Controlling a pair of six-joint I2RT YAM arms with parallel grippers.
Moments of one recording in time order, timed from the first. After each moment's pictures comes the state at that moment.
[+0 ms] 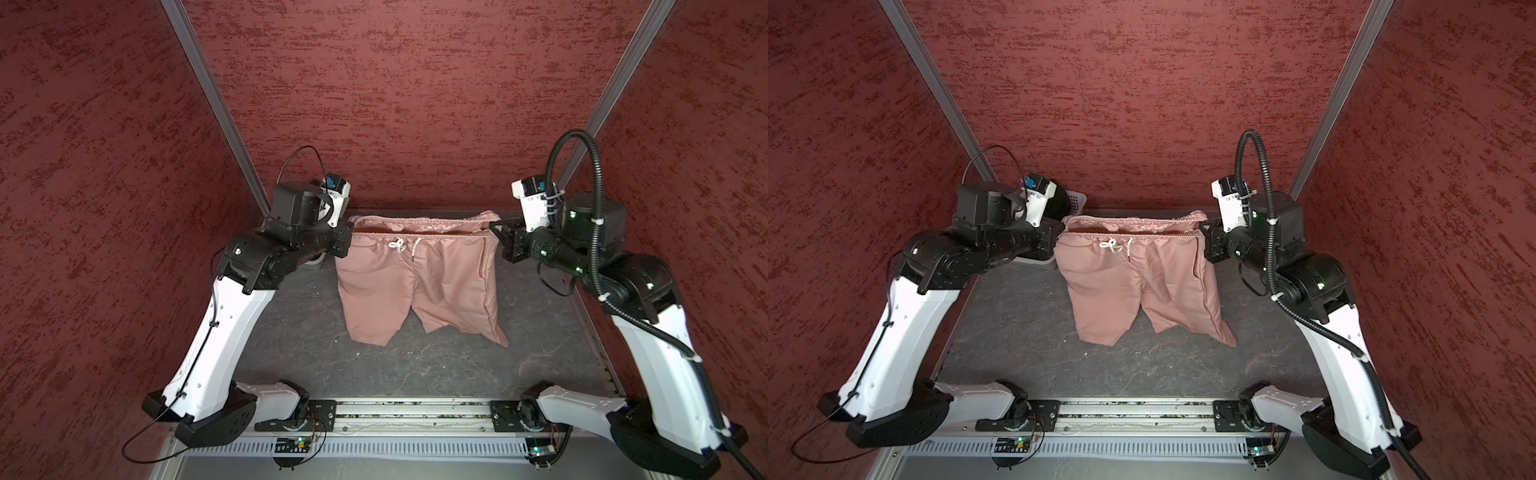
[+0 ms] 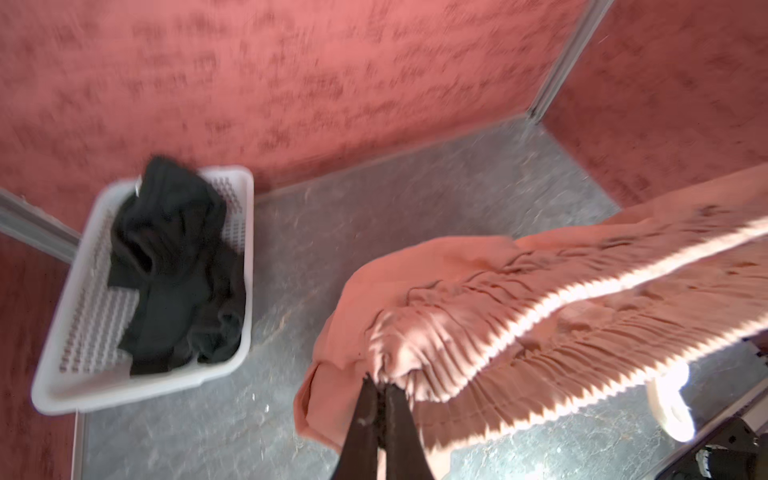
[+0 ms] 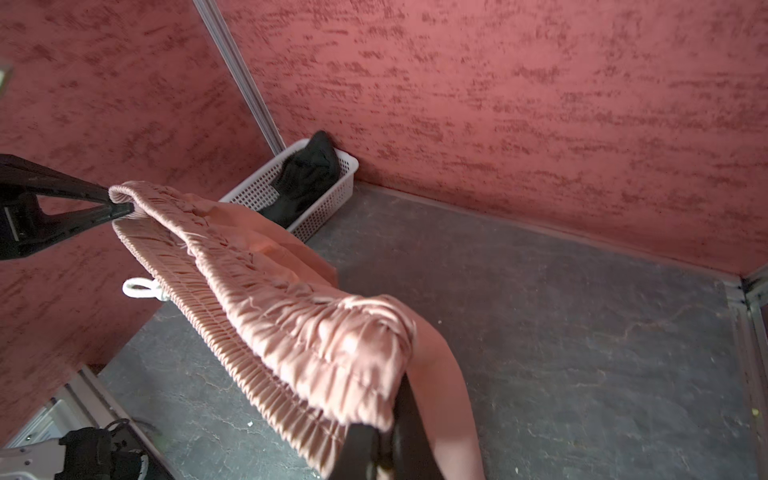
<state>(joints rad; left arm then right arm) -0.50 1.31 1.96 -1.20 -0.06 -0.07 0.45 1.18 1.88 -1.06 -0.11 0.14</state>
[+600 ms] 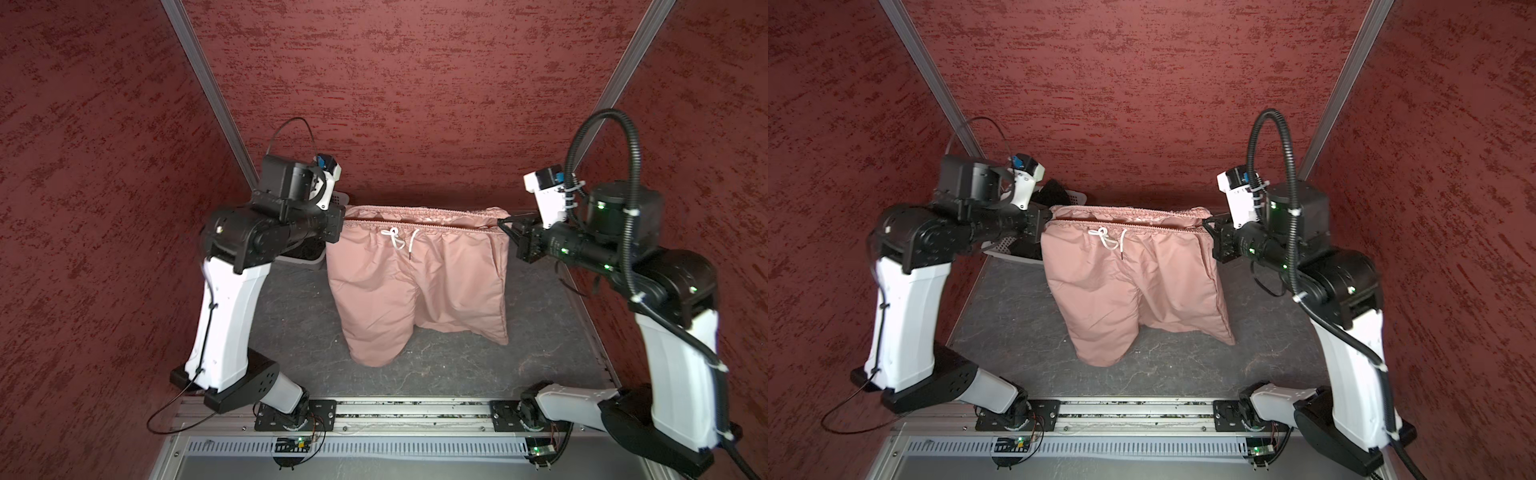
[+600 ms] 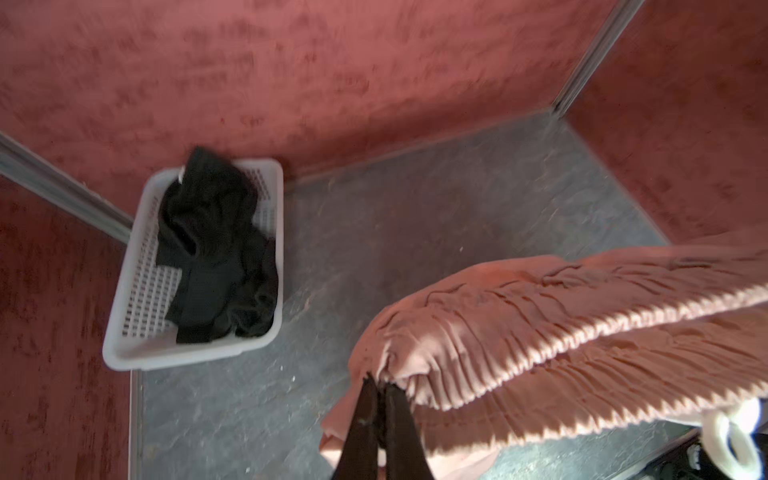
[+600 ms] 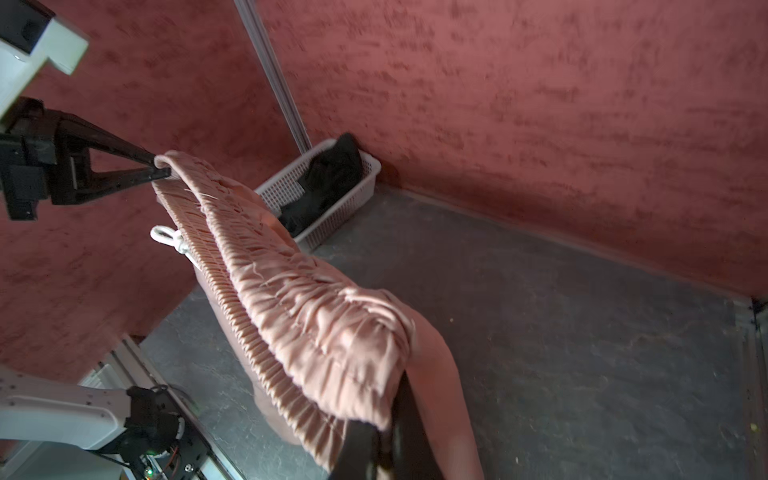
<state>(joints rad) -0.39 1.58 2.32 -1.49 -0.05 -0.08 0.40 1.28 2.01 -1.20 -0.19 0.11</state>
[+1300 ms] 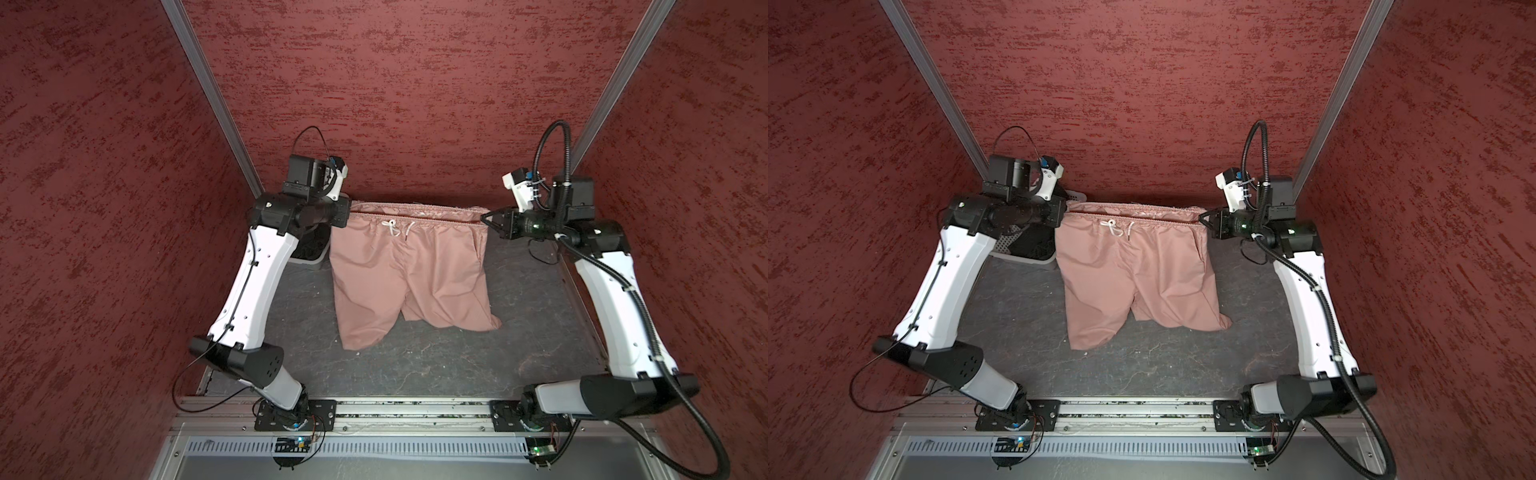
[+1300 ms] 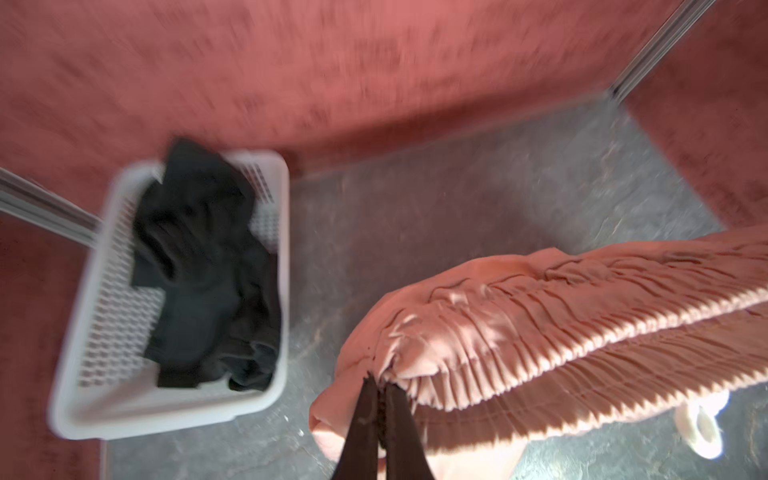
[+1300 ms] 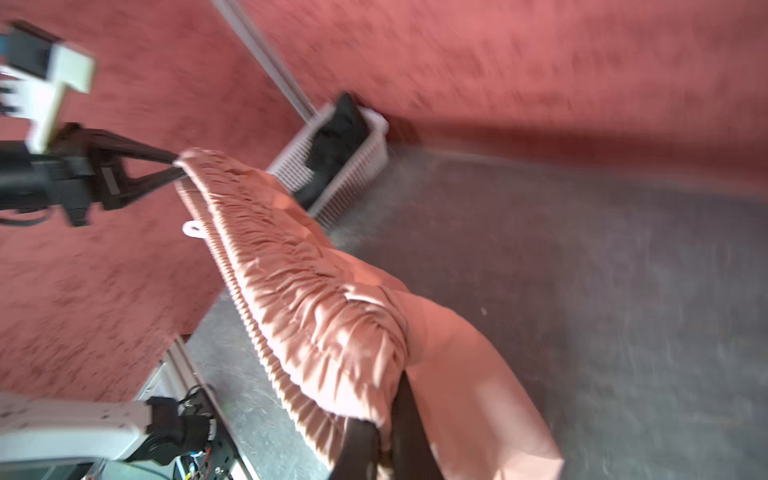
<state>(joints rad) -0.29 1.52 2.06 -1.14 0.03 0.03 0.08 1.34 1.78 -0.92 -0.69 0.09</state>
